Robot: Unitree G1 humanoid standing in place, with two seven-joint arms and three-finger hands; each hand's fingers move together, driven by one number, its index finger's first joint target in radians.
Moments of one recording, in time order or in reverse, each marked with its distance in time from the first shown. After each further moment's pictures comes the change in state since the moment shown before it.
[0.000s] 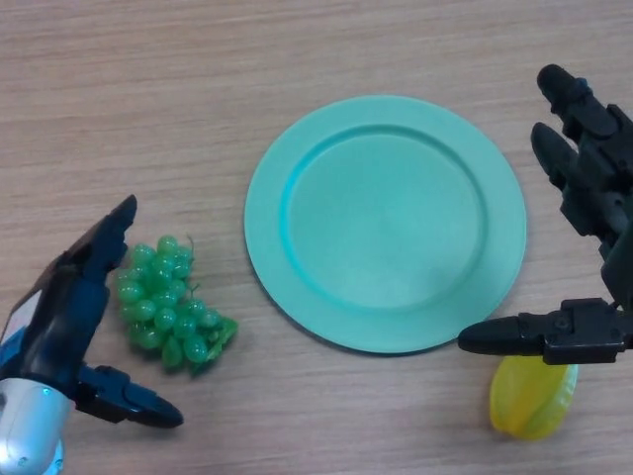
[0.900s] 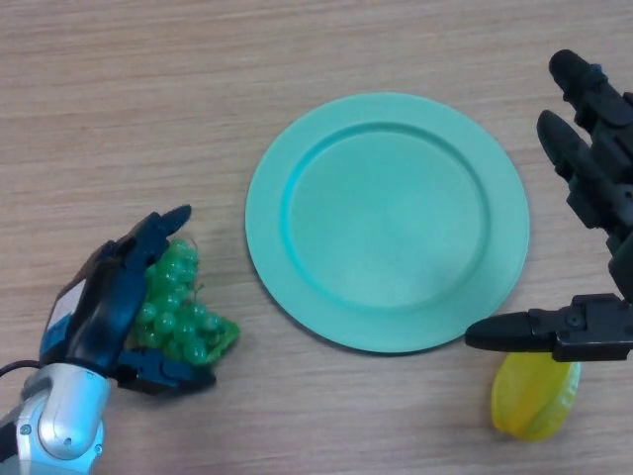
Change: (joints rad) left arm -0.084 -0.005 -0.070 0.189 -0.005 -0.142 0.151; right arm -0.007 -0.001 -0.011 -0.022 0.005 0.001 -0.006
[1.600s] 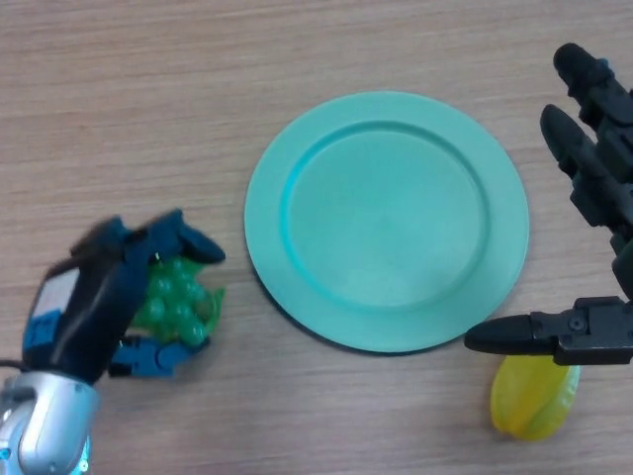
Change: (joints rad) left arm 0.061 0.000 0.028 -0.279 0.094 -0.069 -0.043; right arm 0.007 0.001 0.012 -0.039 -0.030 -0.001 -0.005
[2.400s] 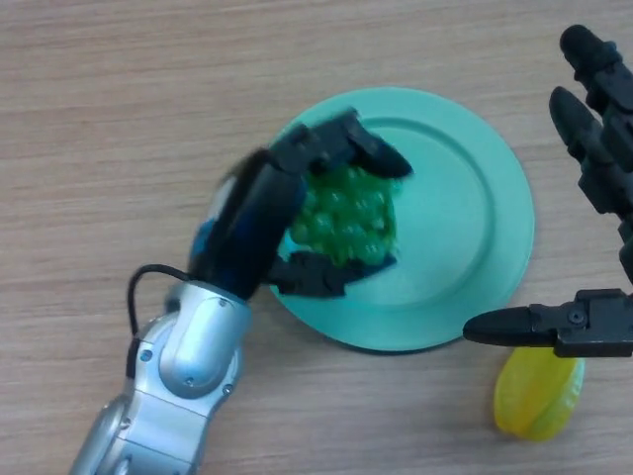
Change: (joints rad) left arm -0.283 -0.063 -0.336 0.005 -0.329 0.178 0.178; right arm -0.015 0.000 0.008 -0.027 -0.032 0.005 -0.007
